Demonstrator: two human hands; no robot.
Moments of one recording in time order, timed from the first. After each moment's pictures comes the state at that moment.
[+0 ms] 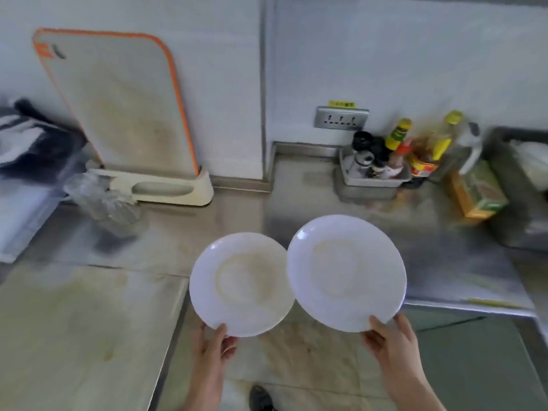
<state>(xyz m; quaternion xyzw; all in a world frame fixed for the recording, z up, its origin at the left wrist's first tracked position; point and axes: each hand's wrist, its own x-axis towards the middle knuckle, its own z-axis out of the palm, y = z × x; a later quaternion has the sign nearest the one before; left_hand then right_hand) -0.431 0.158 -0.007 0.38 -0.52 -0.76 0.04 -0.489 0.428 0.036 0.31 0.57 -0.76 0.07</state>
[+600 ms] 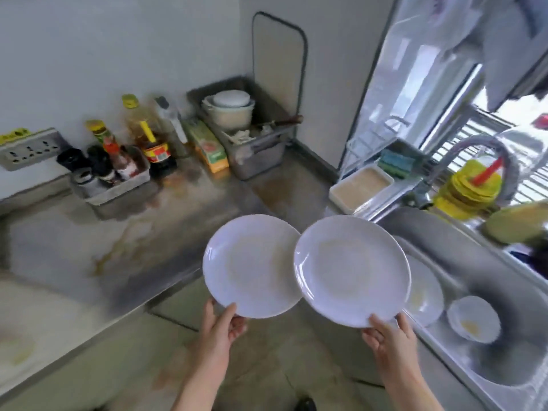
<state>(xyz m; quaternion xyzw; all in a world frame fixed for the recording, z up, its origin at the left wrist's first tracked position) -0.432 0.571 0.015 0.14 -0.63 -0.72 -0.25 -0.282 0.795 0.024 0.51 0.38 -0.74 -0.22</state>
